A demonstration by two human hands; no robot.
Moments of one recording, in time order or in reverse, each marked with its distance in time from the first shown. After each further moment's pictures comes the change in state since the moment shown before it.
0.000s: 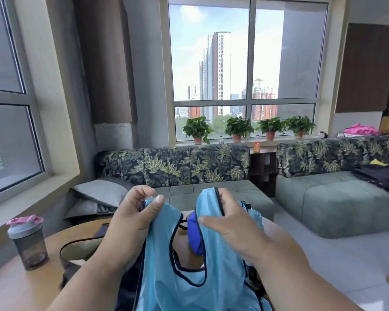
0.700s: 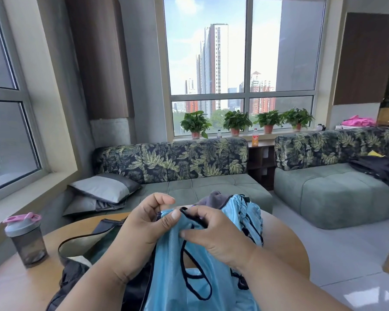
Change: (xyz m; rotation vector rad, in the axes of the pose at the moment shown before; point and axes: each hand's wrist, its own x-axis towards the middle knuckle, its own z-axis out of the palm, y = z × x) left_hand -0.012 -0.015 0.006 -0.030 -0.193 -0.138; right_hand -0.008 0.018 0.031 0.017 -0.128 0.015
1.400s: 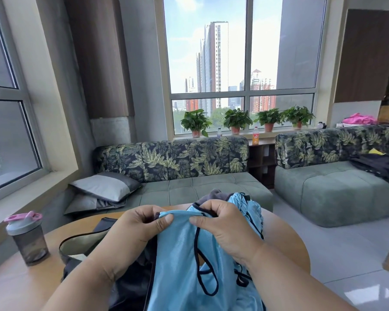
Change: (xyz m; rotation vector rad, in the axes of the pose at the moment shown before) left_hand -0.003 0.002 -0.021 0.317 0.065 -0.171; right_hand -0.001 -0.005 -0.013 0.021 0.144 0.019
